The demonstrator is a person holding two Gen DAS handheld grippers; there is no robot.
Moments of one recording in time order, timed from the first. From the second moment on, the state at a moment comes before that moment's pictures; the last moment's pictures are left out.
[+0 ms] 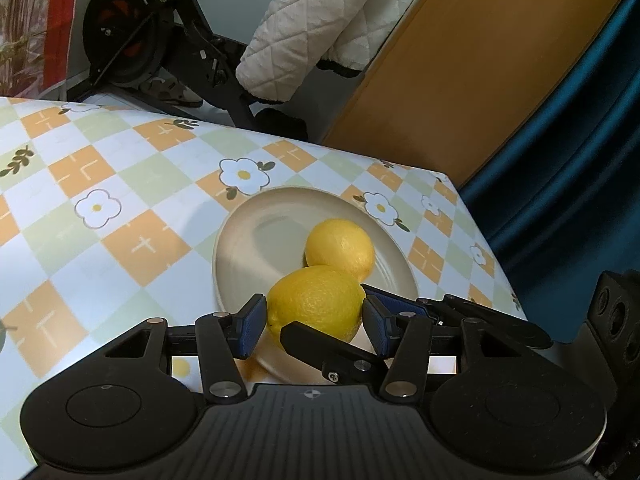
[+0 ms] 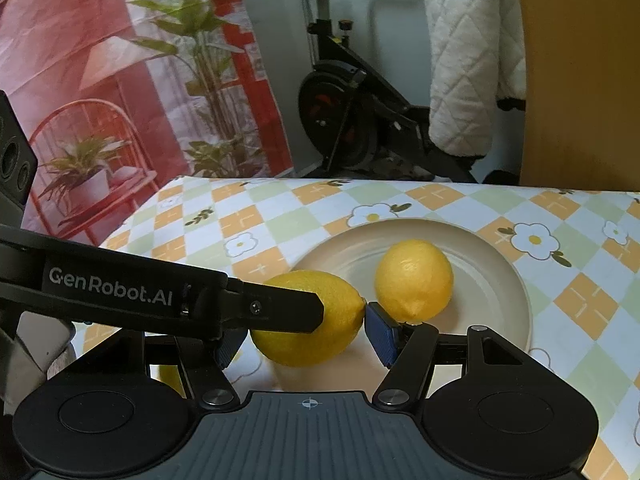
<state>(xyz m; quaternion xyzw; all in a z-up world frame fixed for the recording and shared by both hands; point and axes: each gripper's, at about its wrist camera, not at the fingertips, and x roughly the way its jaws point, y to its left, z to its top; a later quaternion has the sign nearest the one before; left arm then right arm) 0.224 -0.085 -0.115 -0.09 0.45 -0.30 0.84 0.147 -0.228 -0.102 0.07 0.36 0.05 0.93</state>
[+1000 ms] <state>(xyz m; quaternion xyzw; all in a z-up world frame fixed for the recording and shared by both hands) 0.256 -0.099 -0.119 -0.06 0.44 -0.27 0.85 0.195 -0.223 -0.125 0.03 0.39 0.04 0.92</state>
